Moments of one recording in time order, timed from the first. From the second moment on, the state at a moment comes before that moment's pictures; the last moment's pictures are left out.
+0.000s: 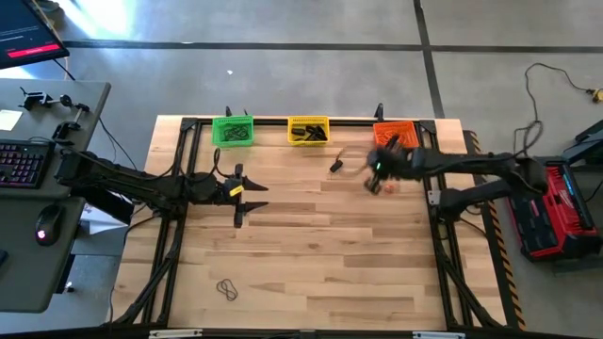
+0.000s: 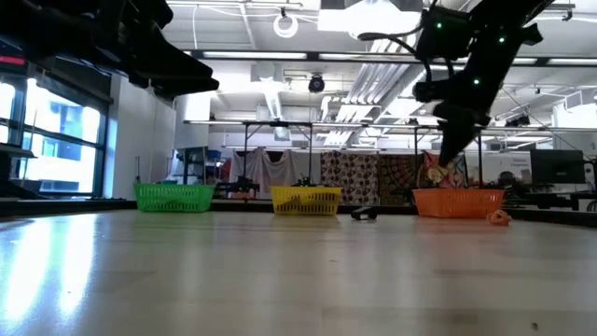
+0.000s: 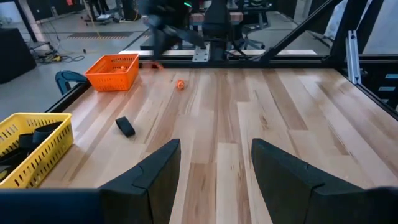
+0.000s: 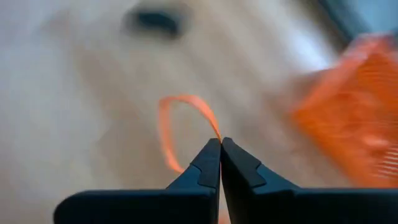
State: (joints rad) left arm -0.08 0.94 0.32 0.39 -0.17 0.00; right arm -0.27 1.20 0.76 -0.70 0.36 0.27
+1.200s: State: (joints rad) left arm -0.08 0.94 0.32 0.38 -0.20 0.00; right arm -0.88 1.40 0.78 -0.47 0.39 0.11
